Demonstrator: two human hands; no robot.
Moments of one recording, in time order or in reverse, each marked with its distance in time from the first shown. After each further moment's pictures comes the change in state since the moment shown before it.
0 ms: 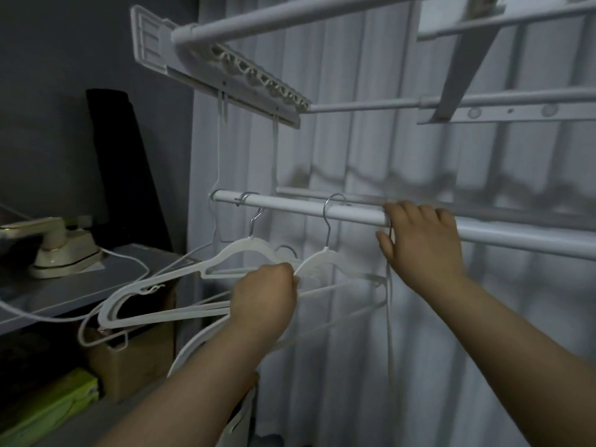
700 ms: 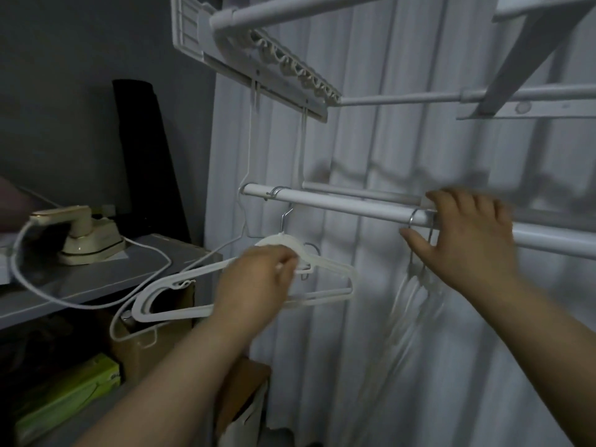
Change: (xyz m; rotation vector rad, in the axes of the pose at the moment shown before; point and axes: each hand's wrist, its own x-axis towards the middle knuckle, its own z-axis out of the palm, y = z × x) left_hand -0.012 -0.047 -0.026 -0.376 0.193 0.030; right_hand 0.009 -0.008 0.000 0.055 0.017 0.100
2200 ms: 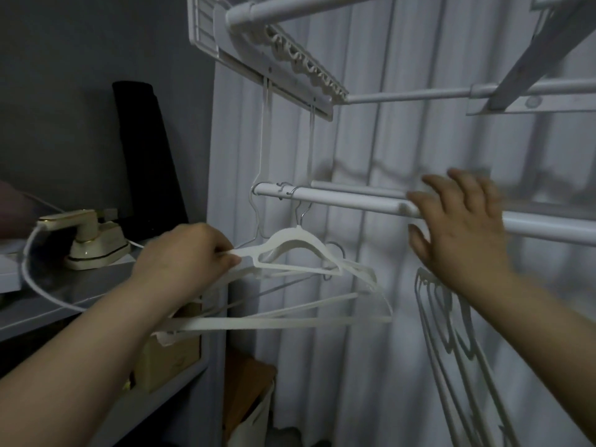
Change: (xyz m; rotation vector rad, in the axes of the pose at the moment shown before) left_hand 0.016 -0.053 -0.074 0.306 -0.134 -0.125; right_hand -0.004 -0.033 -0.018 -0.078 0.028 -0.210
